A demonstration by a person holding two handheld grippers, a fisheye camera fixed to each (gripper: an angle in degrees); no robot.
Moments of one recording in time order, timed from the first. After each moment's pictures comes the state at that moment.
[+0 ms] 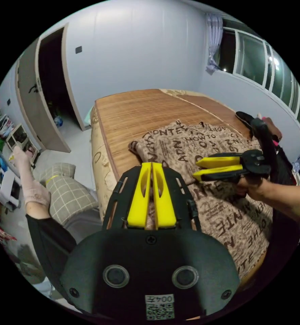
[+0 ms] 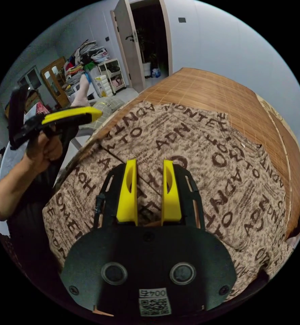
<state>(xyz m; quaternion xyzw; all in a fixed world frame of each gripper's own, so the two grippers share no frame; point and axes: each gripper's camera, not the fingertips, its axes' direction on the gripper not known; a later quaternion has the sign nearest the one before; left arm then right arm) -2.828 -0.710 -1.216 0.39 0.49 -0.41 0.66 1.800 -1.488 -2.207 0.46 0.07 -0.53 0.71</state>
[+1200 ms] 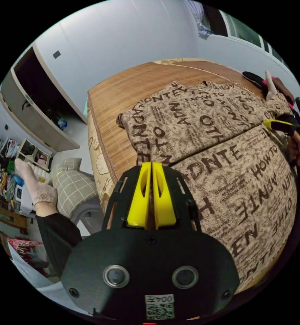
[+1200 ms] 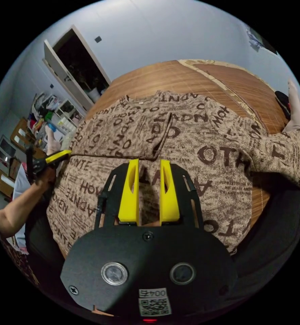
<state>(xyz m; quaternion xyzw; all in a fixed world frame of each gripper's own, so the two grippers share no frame) -2.797 -0.751 -1.276 0.32 0.45 -0.34 0.76 2.126 -1.497 -2.198 0.51 -0.06 -0.33 0.79</state>
